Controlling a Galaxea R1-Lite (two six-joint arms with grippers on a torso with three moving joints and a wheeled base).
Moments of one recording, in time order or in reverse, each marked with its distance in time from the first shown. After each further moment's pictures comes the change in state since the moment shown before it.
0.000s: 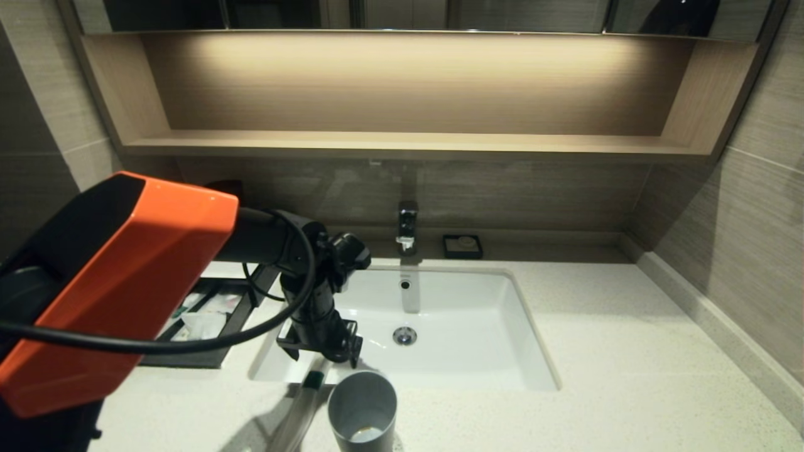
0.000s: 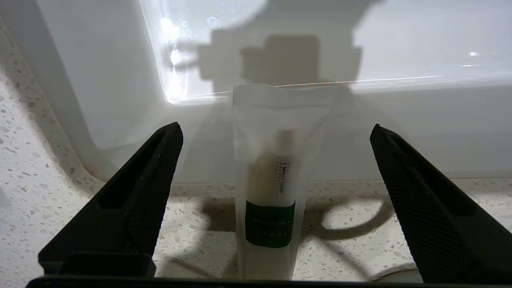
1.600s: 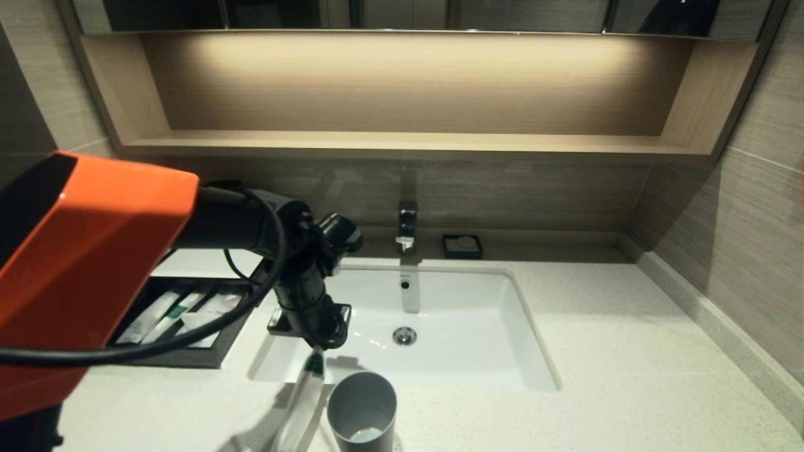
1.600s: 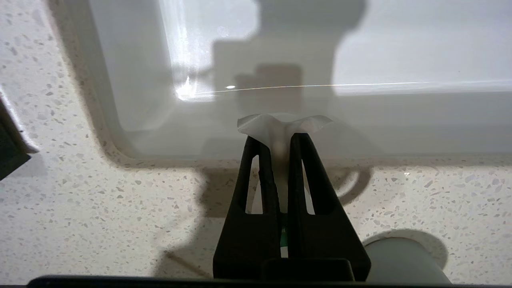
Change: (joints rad) left arm 0.007 -0.089 0.000 0.014 0.011 -0.029; right arm 0.000 0.000 0.000 0.000 0.000 0.000
